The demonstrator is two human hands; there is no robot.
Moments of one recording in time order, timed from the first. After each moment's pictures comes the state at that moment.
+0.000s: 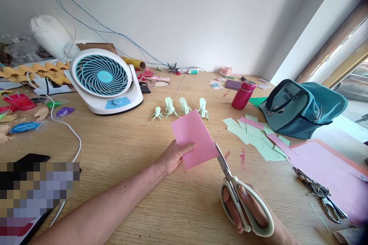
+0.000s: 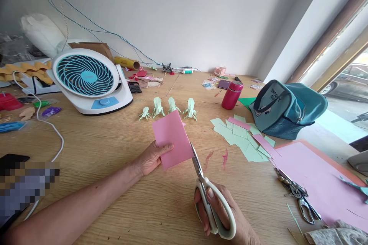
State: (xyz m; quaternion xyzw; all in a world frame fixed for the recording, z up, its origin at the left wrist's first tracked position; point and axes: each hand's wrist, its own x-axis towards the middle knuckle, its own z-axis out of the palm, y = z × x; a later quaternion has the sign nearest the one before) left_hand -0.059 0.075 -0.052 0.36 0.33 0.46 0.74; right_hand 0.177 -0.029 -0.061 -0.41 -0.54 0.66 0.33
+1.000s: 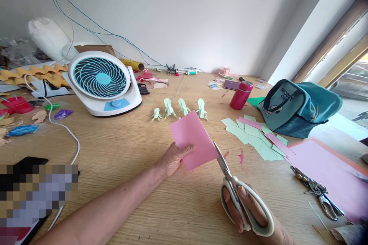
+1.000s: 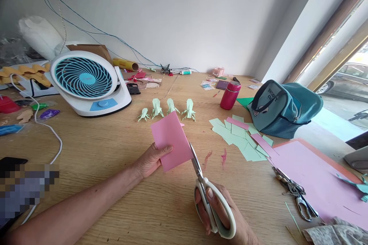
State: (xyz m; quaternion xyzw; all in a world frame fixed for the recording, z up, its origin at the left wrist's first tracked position) left_hand -0.056 0.073 -0.056 0.35 0.34 0.48 0.73; right_hand 0.182 -0.026 -0.088 -0.35 -0.55 0.66 0.38
